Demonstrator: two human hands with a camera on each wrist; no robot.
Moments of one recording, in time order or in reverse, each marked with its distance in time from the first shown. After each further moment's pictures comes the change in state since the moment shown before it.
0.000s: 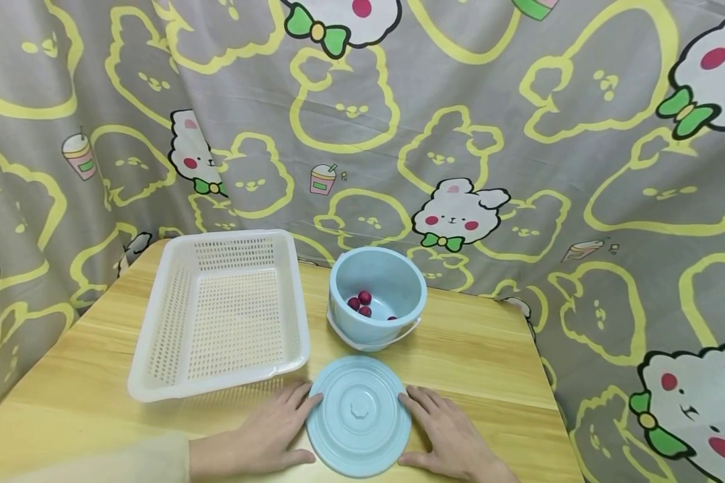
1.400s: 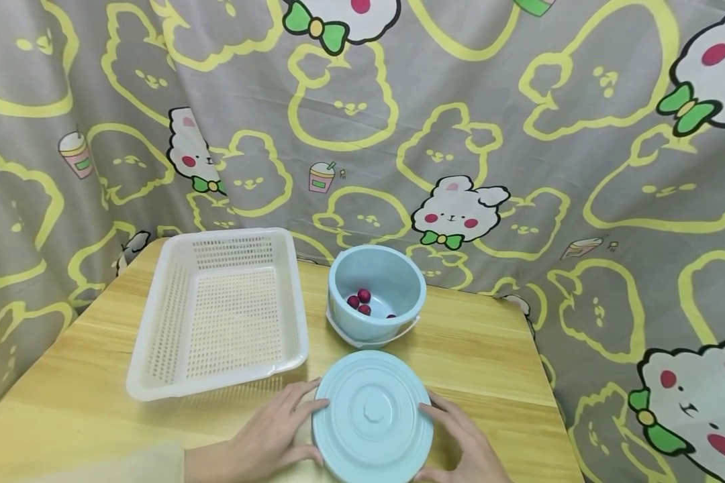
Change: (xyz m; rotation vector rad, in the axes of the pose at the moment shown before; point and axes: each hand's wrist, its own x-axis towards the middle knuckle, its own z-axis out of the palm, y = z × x) left_hand -0.004 0.008 0.003 -0.048 0.464 0.154; right_hand -0.034 -0.015 -0.034 0.590 0.233 0.085
